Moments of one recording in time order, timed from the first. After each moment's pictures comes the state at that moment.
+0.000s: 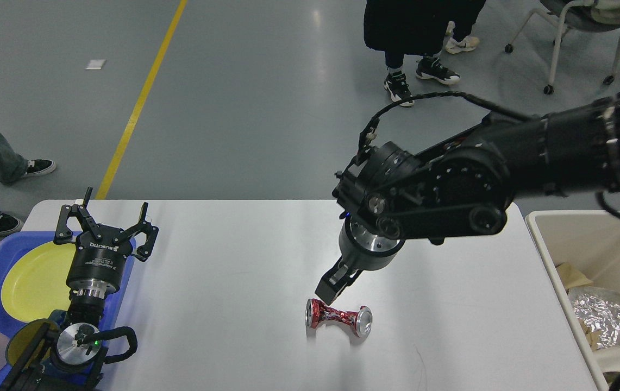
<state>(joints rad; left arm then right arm) -0.20 0.04 -1.57 -0.91 0.31 -0.51 -0.21 1.91 -0.05 -0.68 1.42 -0.66 0.61 -0.23</state>
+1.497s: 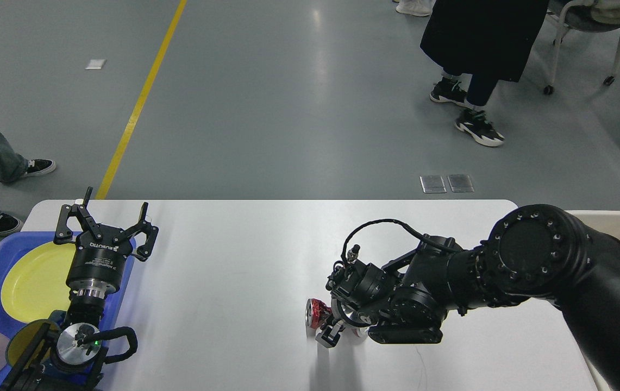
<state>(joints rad) -0.20 0.04 -1.57 -0.91 0.31 -0.51 -0.21 1.30 0.21 -0.83 1.01 -1.11 0.26 -0.23</state>
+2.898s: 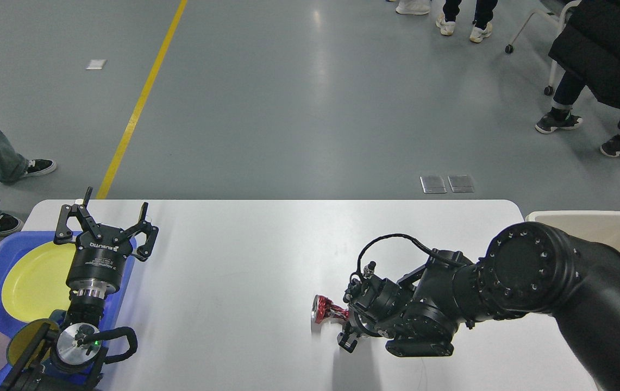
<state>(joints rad) -0.20 0.04 -1.57 -0.91 0.31 -0.51 -0.21 1.25 0.21 -0.94 0.97 -1.10 0.18 -0.23</state>
